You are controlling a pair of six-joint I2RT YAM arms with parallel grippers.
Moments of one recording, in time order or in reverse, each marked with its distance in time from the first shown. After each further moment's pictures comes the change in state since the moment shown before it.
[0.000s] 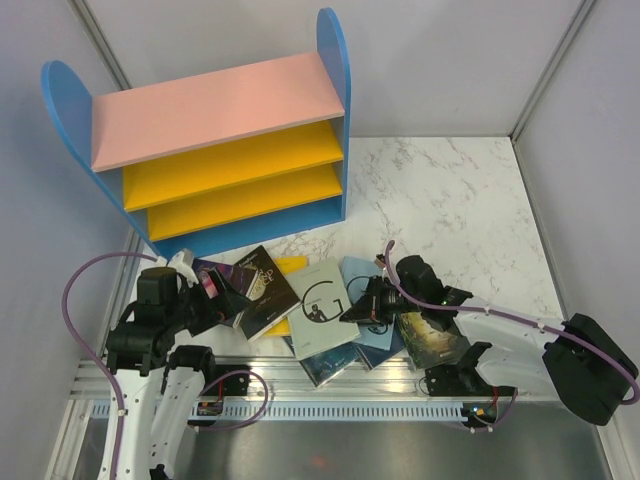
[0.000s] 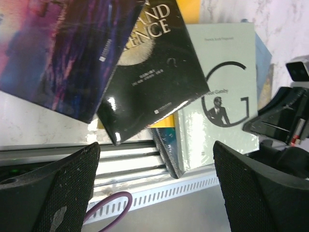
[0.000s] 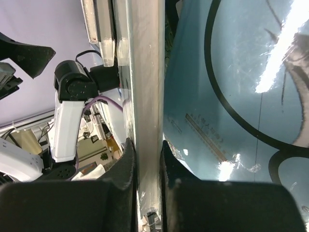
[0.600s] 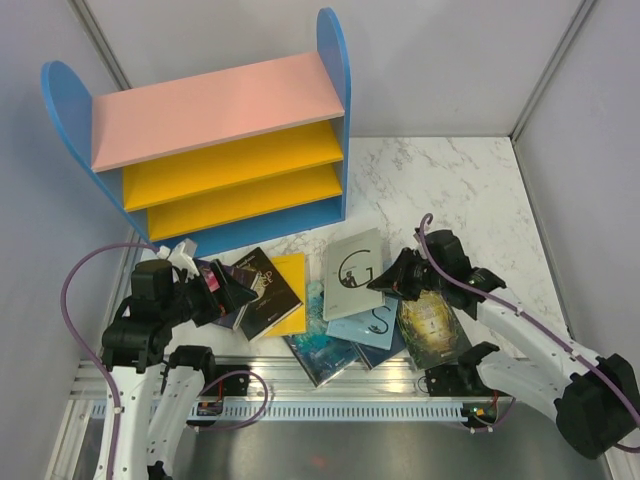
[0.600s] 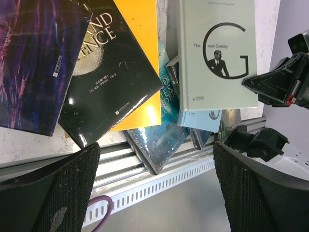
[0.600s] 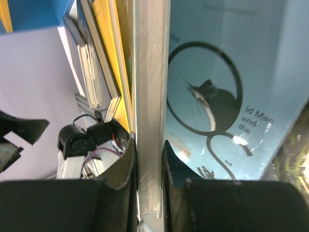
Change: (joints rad) left arm -0.001 0.040 0.060 0.064 0.150 0.001; right arm -0.229 -0.161 0.188 -0.463 0.130 -0.122
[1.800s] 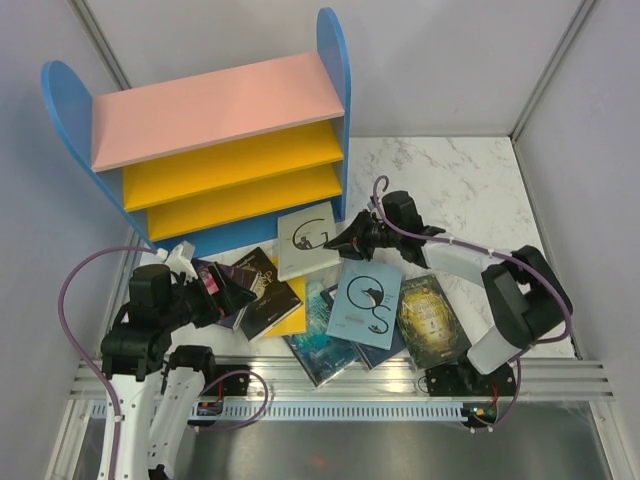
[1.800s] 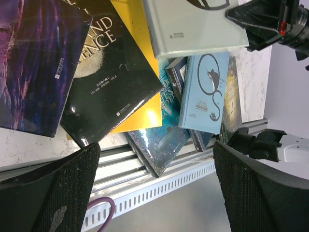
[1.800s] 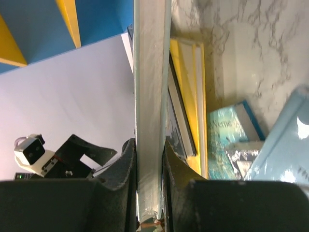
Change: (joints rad) left arm 0.000 -0.043 -0.010 0.007 -0.011 0.000; right arm -0.003 0.618 0.290 0.470 -0.206 0.225
